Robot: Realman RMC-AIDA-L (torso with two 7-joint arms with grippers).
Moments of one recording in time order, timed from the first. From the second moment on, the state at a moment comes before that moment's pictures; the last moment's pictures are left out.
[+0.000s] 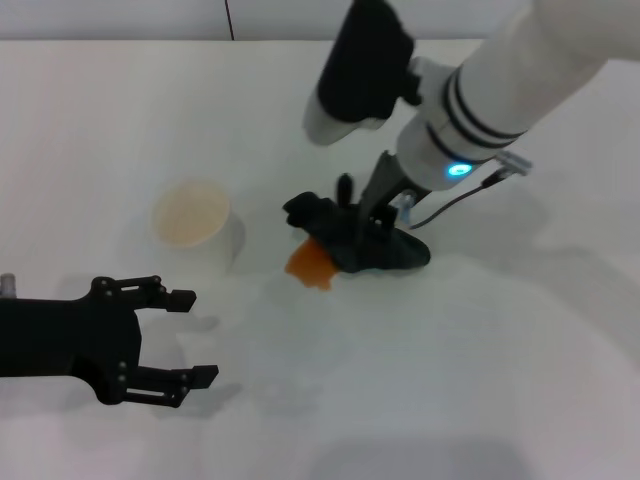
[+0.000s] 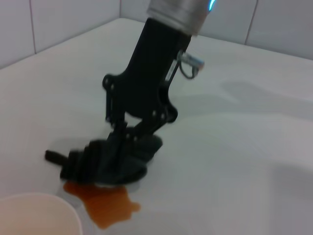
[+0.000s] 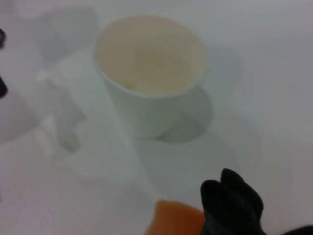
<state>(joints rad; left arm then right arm) -0.18 -2.08 1.06 1.26 2.00 1.70 -1.56 0.98 2.03 -1.87 -0.98 -2.33 -1.11 2.51</state>
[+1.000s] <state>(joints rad) -0.19 -2.08 1.07 1.25 2.00 1.70 -1.56 0.98 2.03 -2.09 -0.95 -2.22 -0.90 2.42</state>
